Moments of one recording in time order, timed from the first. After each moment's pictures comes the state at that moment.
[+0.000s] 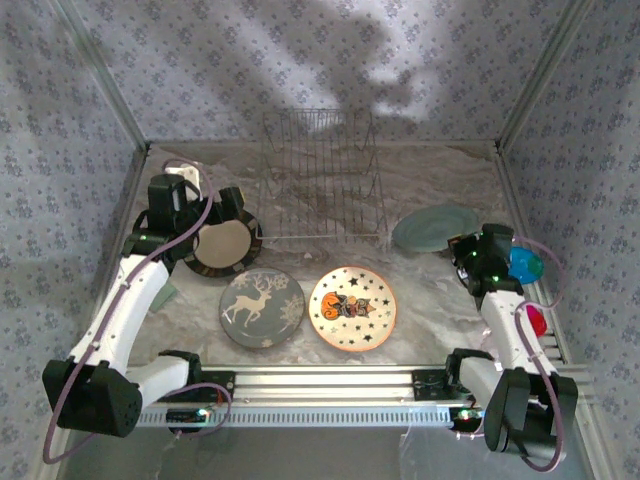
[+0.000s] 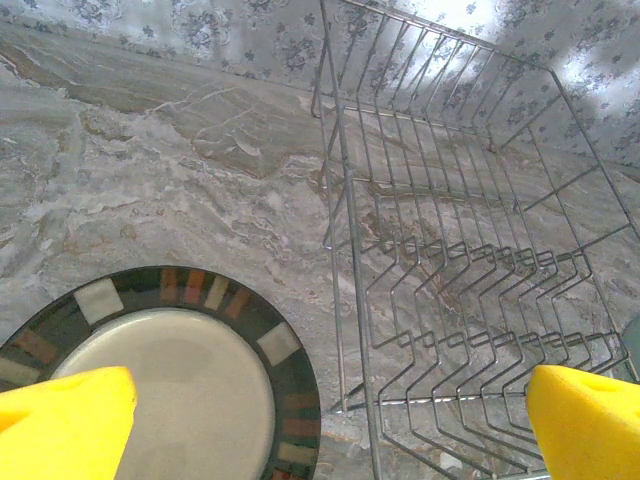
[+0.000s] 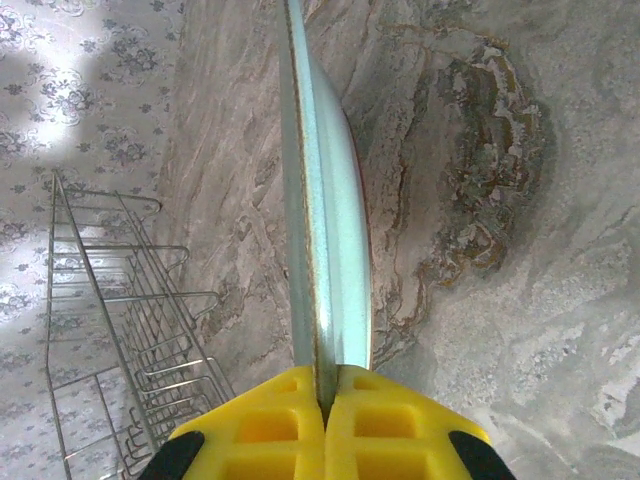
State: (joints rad) left arm -0.17 1.10 0.99 -0.40 0.11 -0.35; right arm -0.15 0.97 0.53 -0.19 -0.19 1.13
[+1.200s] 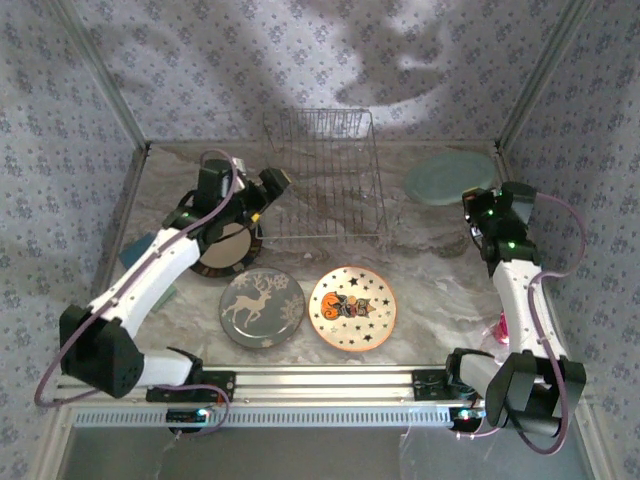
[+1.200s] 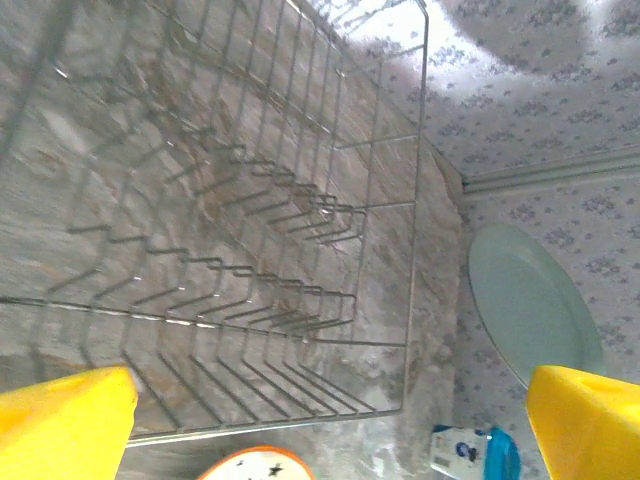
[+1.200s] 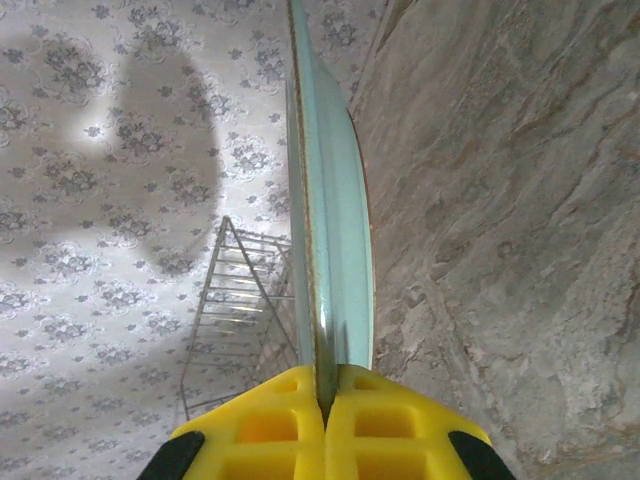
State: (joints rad) left arm -0.44 1.35 1.13 -0.32 0.23 -1.05; right arm -0.16 1.10 0.86 -0.19 -0.21 1.15
